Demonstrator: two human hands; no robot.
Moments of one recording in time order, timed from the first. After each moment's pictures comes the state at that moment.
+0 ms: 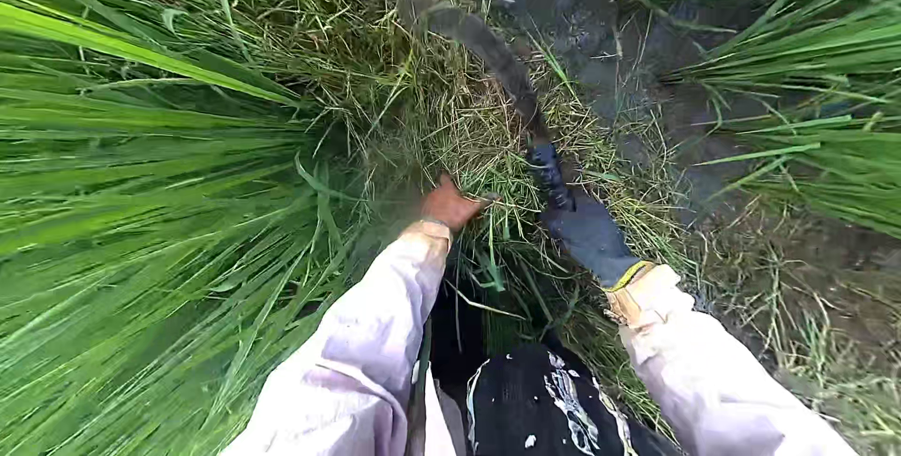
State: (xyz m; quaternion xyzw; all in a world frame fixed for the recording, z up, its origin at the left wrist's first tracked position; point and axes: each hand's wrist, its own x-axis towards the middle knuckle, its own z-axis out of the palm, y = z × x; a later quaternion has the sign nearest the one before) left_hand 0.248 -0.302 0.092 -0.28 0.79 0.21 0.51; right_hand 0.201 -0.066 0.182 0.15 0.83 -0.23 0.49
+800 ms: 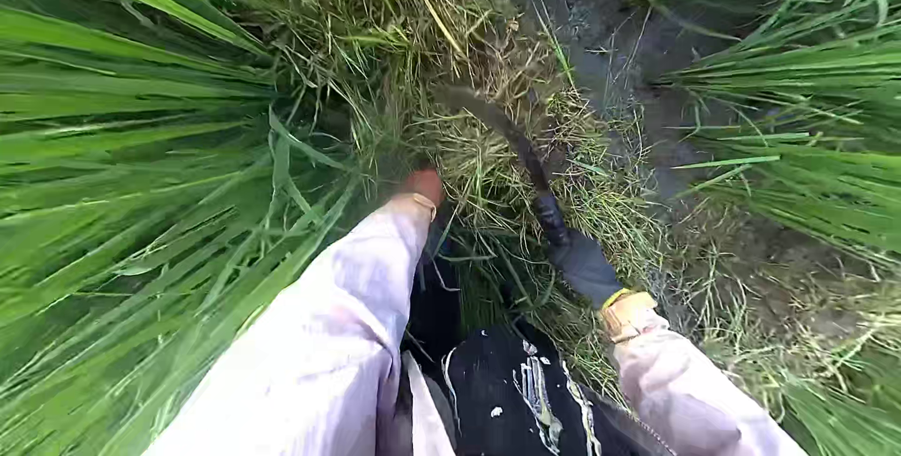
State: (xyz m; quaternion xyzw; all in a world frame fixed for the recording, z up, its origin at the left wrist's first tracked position) left_hand 0.285 -0.313 0.015 -0.21 0.78 0.15 0.56; right_hand 0.270 -0.021 0.161 0.17 0.80 -0.12 0.56
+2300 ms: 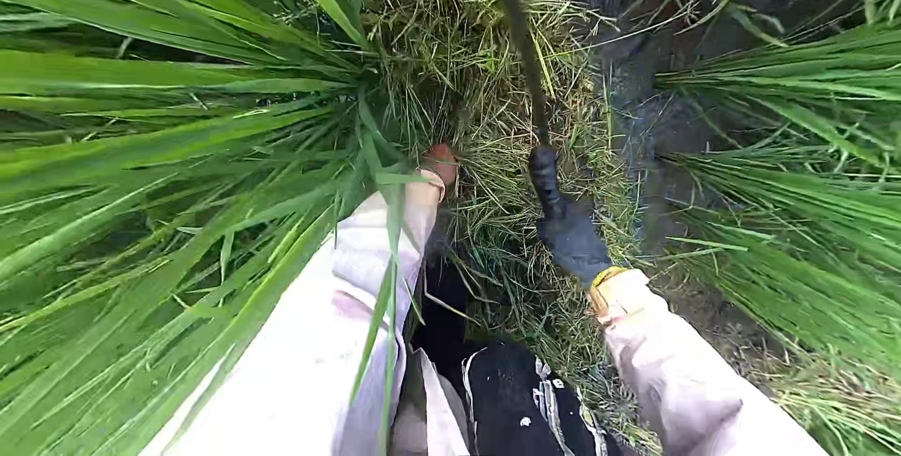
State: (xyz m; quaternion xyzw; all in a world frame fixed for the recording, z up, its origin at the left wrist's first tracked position) left_hand 0.246 -0.400 0.020 -0.26 0.77 0.33 0.48; right_hand 0.187 -0.148 0.160 0.05 0.85 -0.16 0.49
